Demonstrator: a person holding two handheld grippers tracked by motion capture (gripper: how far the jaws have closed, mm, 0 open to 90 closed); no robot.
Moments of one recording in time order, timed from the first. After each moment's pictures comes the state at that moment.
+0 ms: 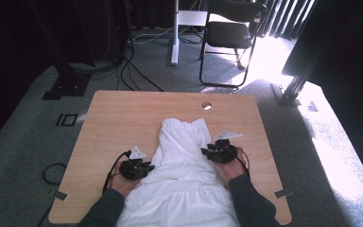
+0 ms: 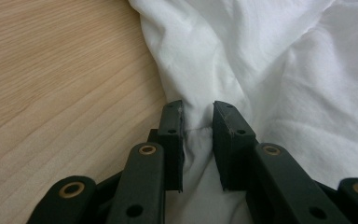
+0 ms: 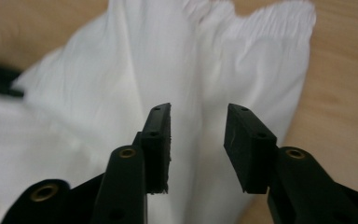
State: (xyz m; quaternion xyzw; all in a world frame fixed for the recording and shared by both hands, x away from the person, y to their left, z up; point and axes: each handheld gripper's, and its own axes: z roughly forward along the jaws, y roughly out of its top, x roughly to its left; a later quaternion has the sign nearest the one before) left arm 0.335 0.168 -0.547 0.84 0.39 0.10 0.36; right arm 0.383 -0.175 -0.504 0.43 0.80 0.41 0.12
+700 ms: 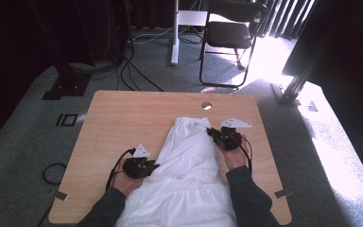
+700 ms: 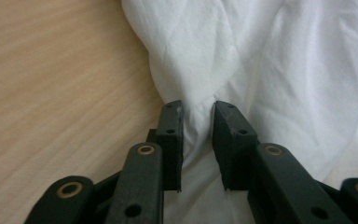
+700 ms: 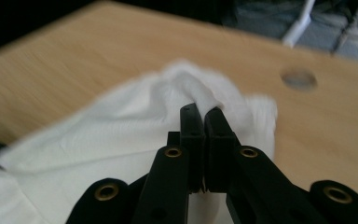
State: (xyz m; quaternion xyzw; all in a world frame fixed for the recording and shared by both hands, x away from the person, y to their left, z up) left arm 0.336 0.153 -0.534 0.85 0.36 0.09 0.37; right arm 0.392 -0.191 -0.476 0.42 0.76 0.45 0.20
